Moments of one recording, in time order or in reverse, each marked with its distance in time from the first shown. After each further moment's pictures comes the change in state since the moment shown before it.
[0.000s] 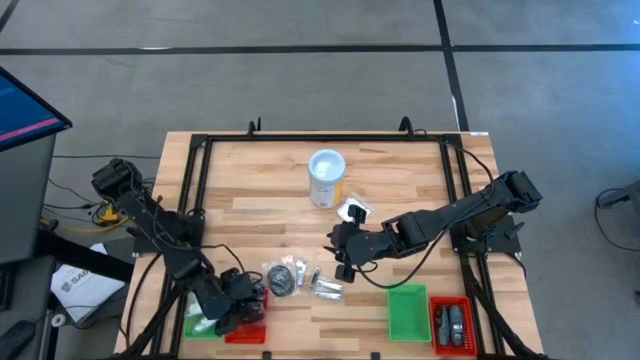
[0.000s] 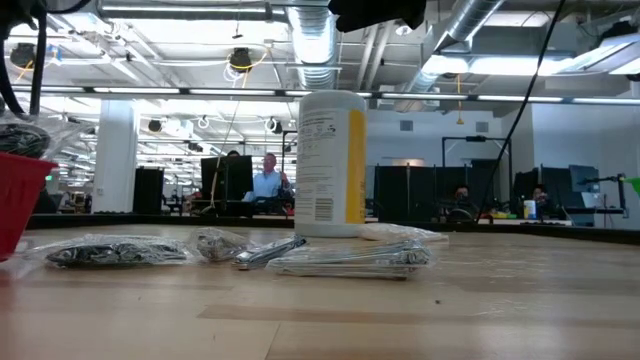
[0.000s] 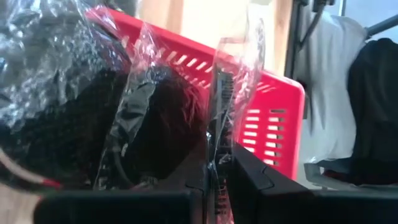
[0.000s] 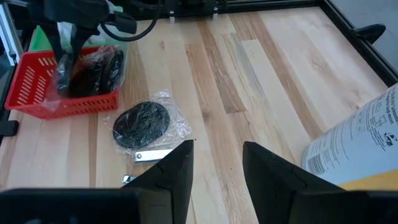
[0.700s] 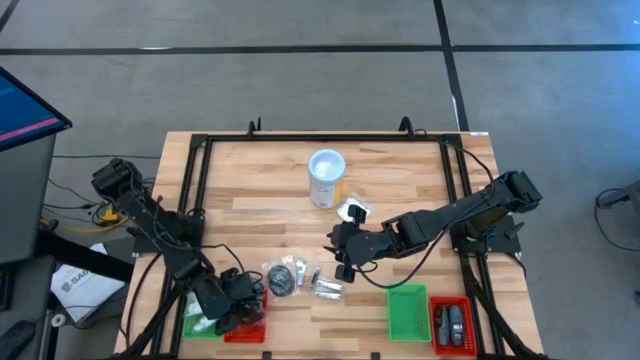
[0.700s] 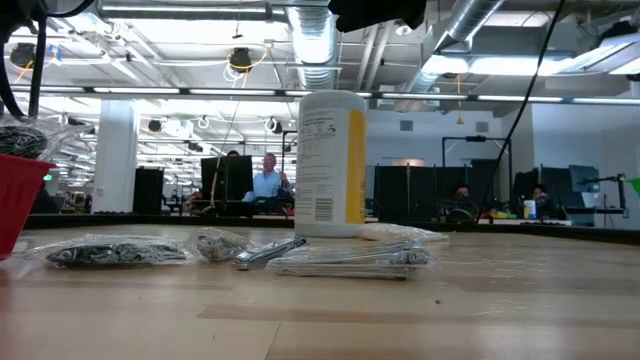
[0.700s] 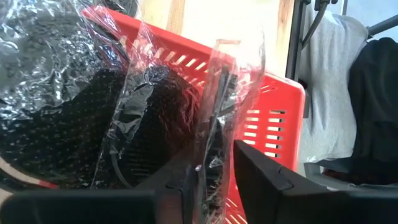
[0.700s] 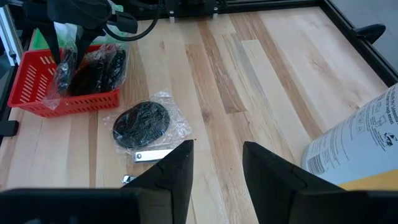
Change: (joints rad) left arm 0.000 0.000 0.000 -0.004 0.000 -0.005; right arm 0.000 0.000 0.000 0.000 0.000 0.000
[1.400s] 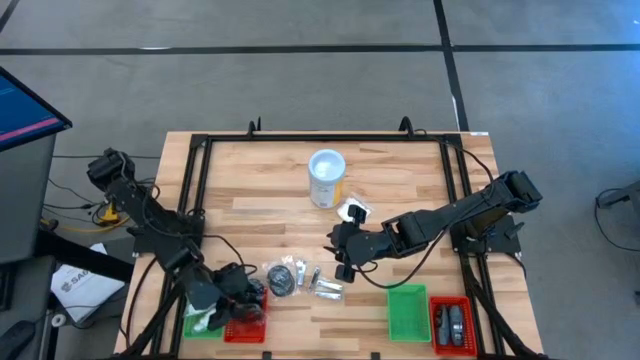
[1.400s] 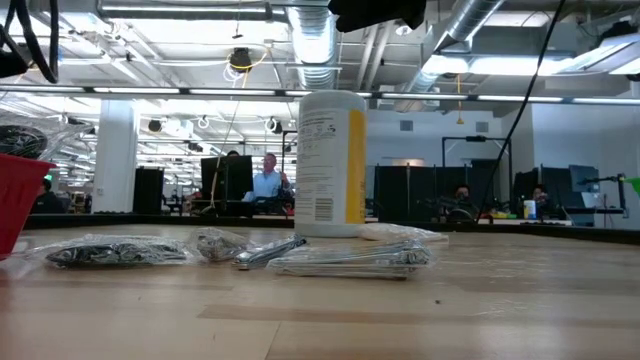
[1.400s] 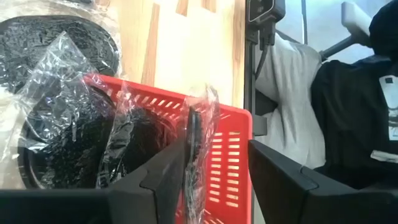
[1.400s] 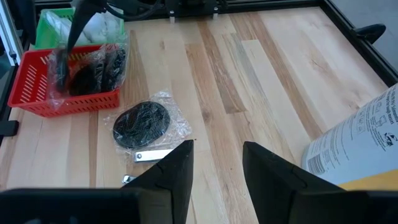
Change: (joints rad) left arm 0.005 -0.153 0.000 -0.006 -0.062 0.076; right arm 0.000 0.000 0.000 0.000 0.000 0.000
